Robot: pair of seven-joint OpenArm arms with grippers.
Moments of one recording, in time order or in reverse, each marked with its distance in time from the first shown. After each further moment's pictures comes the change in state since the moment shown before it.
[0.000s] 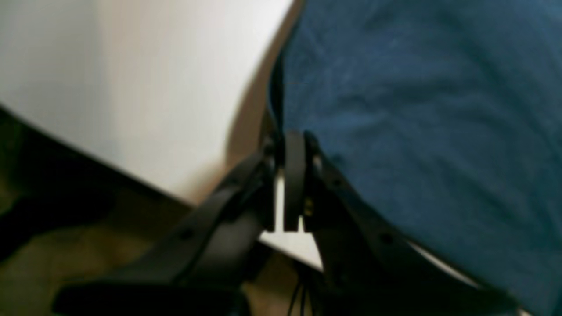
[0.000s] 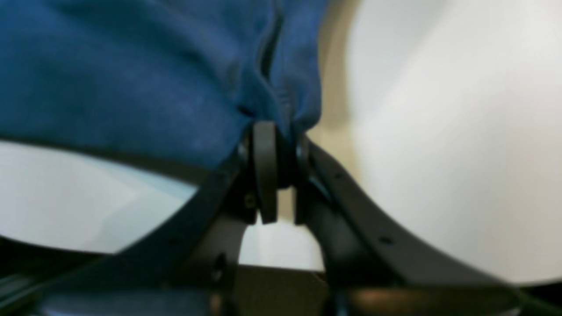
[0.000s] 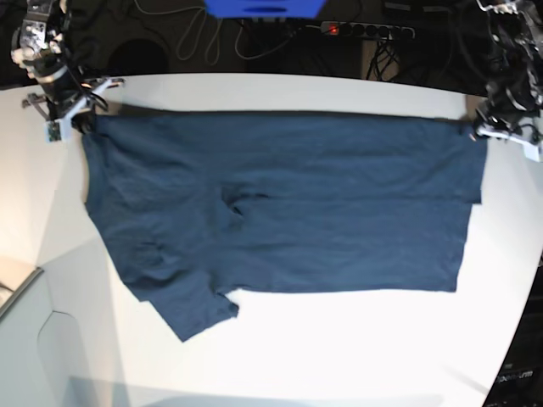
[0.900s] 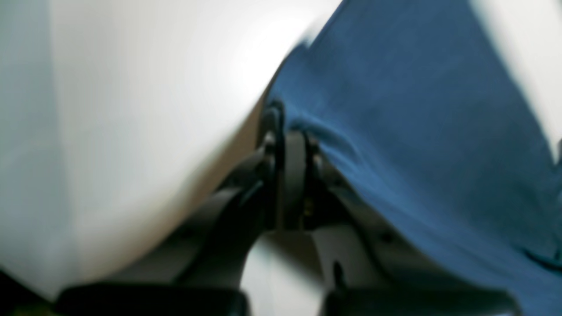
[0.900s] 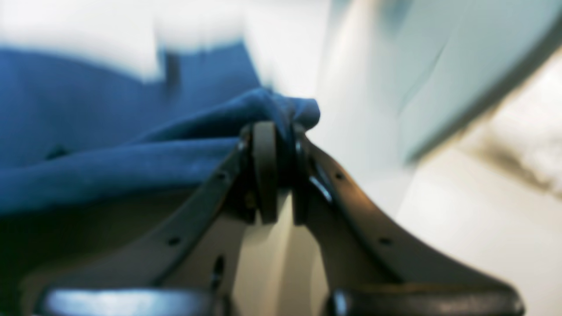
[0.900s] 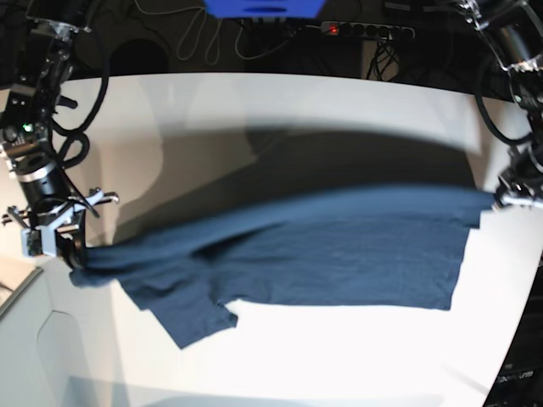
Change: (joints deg) left arm -15.4 -5.0 0.0 -4.1 0.0 -0.1 0.2; right arm 18.7 0.3 -3.8 11.2 0.4 -0.1 -1.9
